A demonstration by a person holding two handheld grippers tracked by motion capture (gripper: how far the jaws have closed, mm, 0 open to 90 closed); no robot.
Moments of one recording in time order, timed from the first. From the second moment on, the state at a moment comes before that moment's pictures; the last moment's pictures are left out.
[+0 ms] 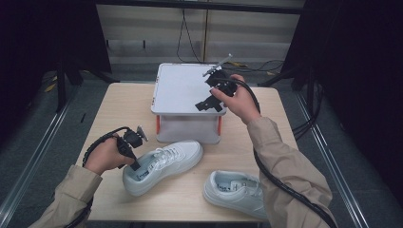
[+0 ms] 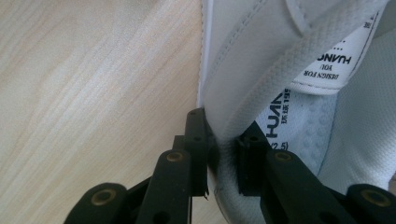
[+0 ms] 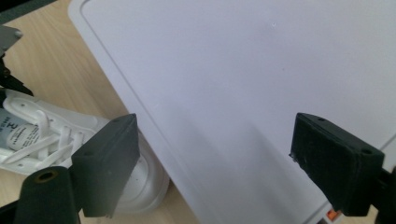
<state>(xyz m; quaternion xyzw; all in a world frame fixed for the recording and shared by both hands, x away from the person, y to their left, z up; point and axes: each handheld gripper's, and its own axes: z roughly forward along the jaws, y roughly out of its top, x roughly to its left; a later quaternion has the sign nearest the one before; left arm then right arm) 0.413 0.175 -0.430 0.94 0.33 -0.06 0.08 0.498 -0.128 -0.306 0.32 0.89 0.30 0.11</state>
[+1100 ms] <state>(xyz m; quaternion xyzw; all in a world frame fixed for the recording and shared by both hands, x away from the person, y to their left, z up) 0.407 0.166 -0.383 0.90 0.42 -0.02 0.13 0.516 -0.128 -0.326 0.36 0.88 0.28 0.12</state>
